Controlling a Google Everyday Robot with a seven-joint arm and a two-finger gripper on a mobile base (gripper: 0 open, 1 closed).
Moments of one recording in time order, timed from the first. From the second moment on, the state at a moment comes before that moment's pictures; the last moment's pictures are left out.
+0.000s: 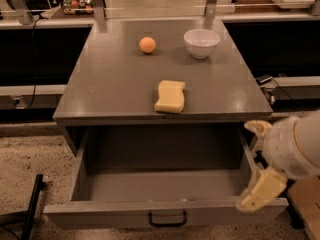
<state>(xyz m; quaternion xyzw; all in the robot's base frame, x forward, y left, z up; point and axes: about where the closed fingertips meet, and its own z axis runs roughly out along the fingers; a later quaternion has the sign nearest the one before) 0.388 -0.180 0.832 -0.57 0.78 0.06 0.25</state>
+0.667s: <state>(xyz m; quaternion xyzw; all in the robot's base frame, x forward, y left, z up) 0.346 -0.183 0.799 -0.55 0.77 0.12 0.32</state>
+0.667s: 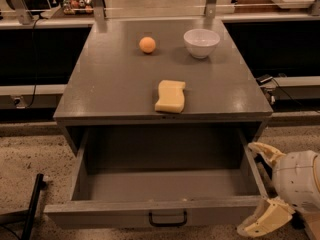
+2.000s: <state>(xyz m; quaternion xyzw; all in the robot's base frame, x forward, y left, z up) 0.313 -0.161 0.717 -0.57 0.74 0.15 0.32</state>
